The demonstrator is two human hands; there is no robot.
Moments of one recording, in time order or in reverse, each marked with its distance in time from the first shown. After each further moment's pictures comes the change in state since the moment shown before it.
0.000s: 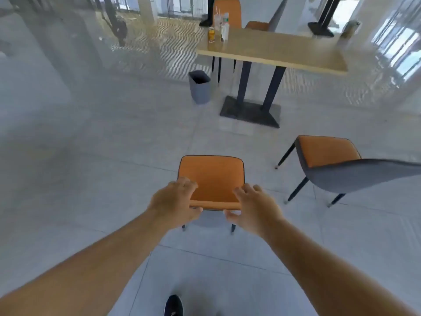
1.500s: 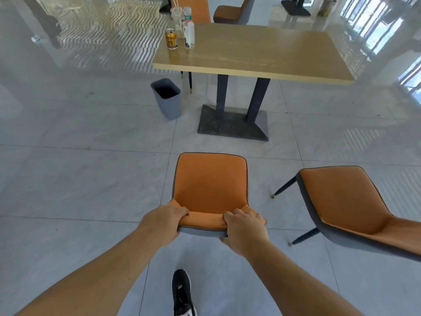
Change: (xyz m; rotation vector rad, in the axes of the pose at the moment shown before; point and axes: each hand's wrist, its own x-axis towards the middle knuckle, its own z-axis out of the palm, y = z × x) left_hand 0.452 -0.110 0.031 0.056 -0.311 0.127; right_hand 0.398 0.149 0.012 0.037 -0.203 0.214
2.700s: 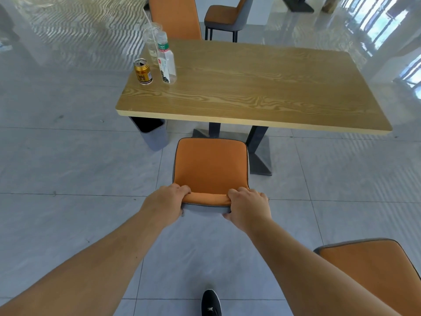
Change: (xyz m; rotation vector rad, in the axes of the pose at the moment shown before) left_hand 0.458 -0.092 -0.199 -0.043 0.068 -0.014; right_hand 0.441 0.142 -0.204 0.014 0.088 0.084
